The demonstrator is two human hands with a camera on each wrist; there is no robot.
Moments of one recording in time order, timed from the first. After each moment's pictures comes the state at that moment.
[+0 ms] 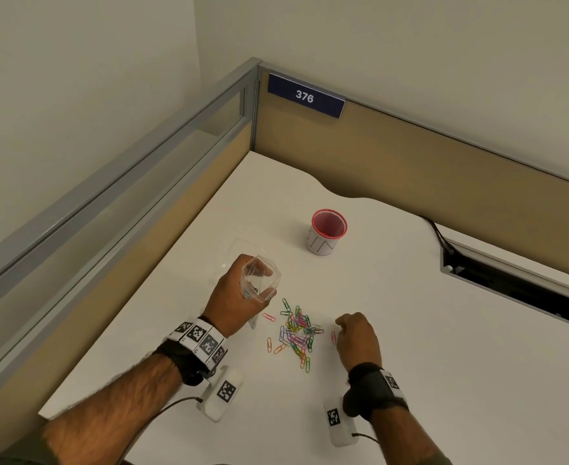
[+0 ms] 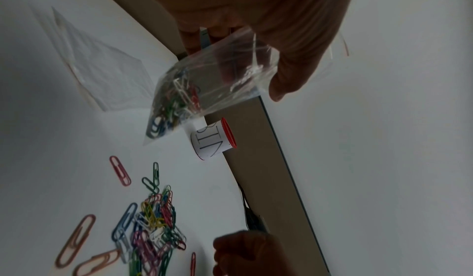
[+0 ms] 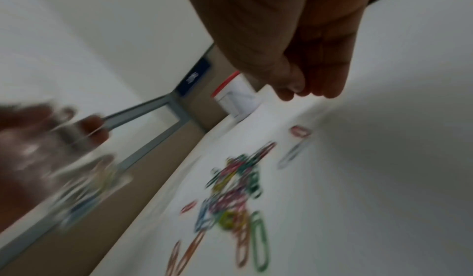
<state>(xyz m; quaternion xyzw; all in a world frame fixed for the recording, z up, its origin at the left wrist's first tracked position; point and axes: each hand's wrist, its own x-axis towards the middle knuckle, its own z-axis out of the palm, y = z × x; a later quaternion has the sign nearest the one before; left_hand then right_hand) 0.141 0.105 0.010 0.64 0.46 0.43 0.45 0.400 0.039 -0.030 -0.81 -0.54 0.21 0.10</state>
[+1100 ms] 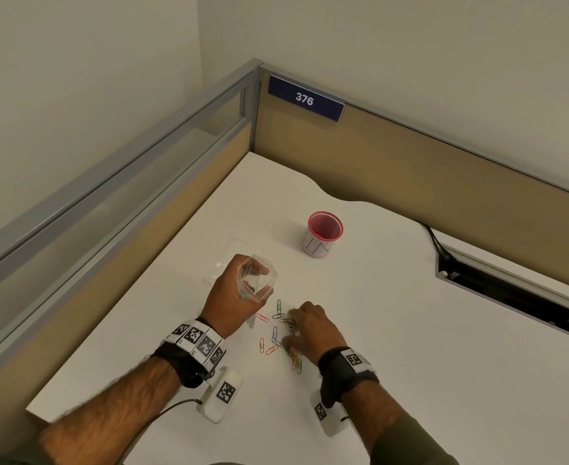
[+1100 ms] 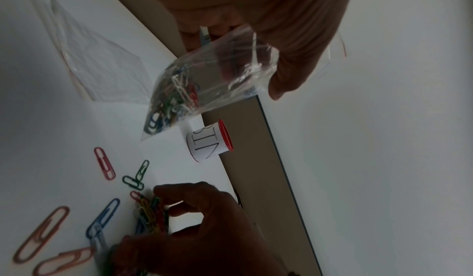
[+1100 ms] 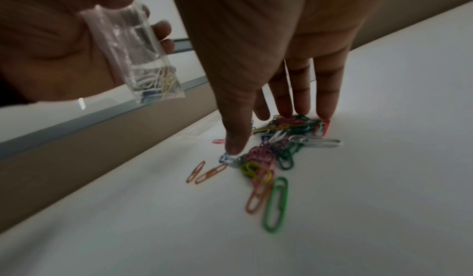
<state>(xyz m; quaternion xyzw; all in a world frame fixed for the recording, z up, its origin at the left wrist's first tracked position) 0.155 0.102 0.015 0.62 0.46 0.45 0.45 0.361 0.064 -0.018 -0.65 -0.72 0.24 -0.03</state>
